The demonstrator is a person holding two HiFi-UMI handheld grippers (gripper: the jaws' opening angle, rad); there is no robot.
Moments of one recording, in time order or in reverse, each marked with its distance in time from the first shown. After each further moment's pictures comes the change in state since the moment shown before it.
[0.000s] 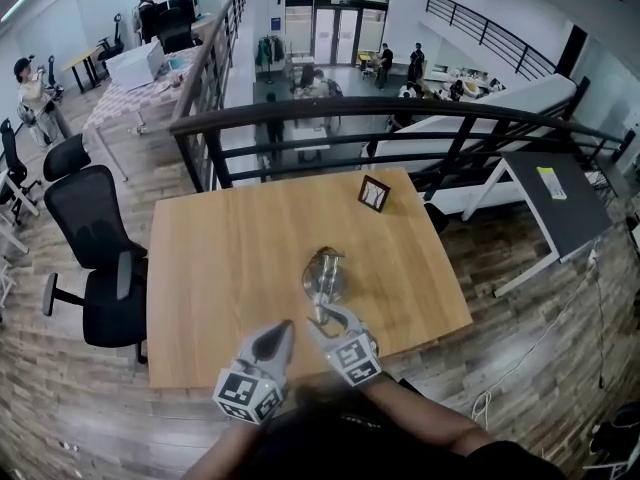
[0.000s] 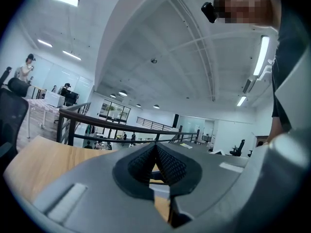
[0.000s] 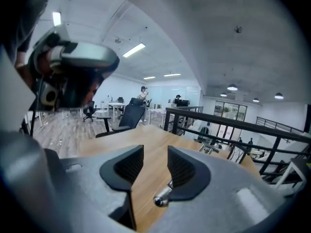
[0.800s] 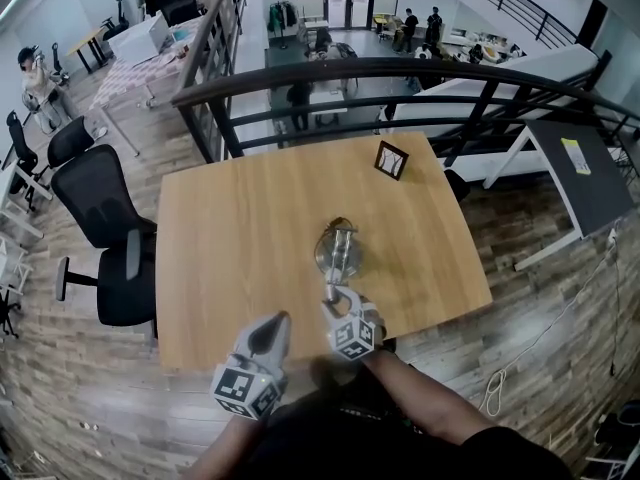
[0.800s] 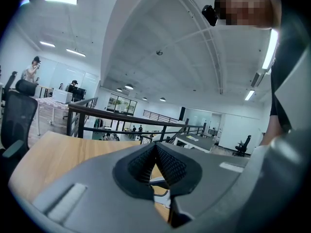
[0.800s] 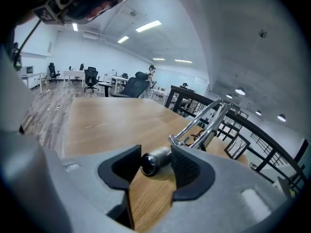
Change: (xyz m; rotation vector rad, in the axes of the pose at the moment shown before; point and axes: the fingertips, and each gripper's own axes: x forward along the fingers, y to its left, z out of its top) left arm -0.011 0.020 -0.025 -0.009 0.089 0.086; right arm 0.065 -0.006 -0.143 -0.213 0.208 -0.046
